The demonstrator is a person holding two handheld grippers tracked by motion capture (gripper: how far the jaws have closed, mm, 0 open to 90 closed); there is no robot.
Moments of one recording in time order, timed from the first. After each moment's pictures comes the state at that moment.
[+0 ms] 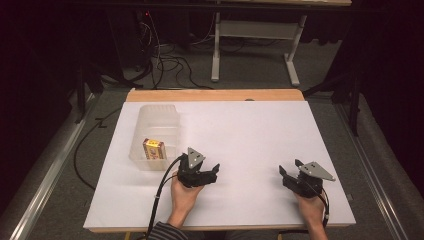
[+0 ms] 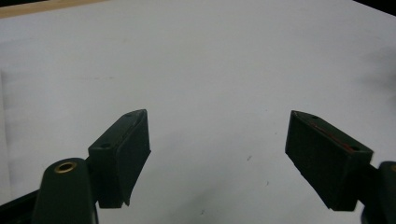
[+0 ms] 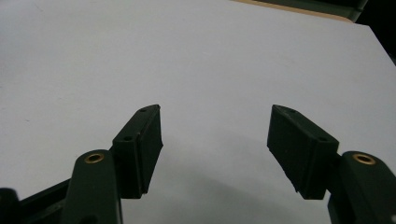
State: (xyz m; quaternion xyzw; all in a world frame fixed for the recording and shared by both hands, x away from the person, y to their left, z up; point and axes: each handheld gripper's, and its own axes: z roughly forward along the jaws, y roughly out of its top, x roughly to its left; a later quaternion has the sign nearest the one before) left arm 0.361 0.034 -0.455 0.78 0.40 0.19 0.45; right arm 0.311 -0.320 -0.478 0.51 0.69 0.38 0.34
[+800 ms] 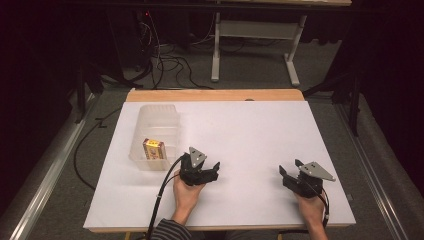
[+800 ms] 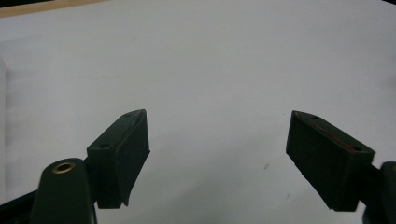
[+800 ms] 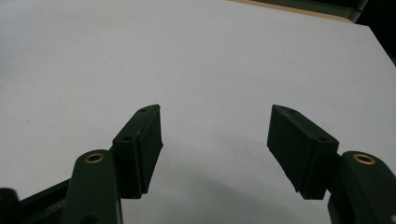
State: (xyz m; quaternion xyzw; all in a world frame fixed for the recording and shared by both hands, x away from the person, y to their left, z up) left arm 0.369 0.030 -0.467 0.77 0.41 0.21 0.45; right arm 0.311 -0.320 -0.478 0.51 0.69 0.38 0.34
